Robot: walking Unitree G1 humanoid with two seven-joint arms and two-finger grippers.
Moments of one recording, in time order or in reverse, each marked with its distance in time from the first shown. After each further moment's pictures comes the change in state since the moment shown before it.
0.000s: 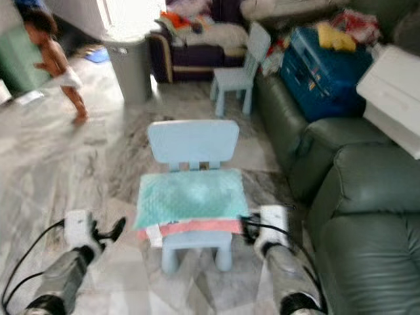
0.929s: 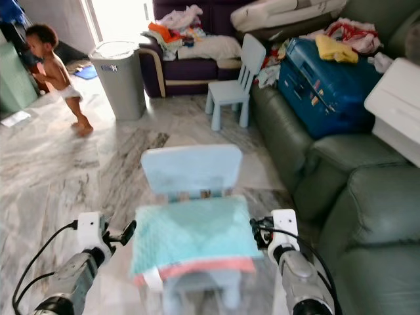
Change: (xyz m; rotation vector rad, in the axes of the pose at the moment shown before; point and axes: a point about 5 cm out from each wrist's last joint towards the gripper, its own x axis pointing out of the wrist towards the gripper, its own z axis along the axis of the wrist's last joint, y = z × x) left arm 0.002 -0.013 -0.007 0.022 0.030 -0.015; right arm -0.009 -0.018 -0.005 -0.024 0.002 -0.036
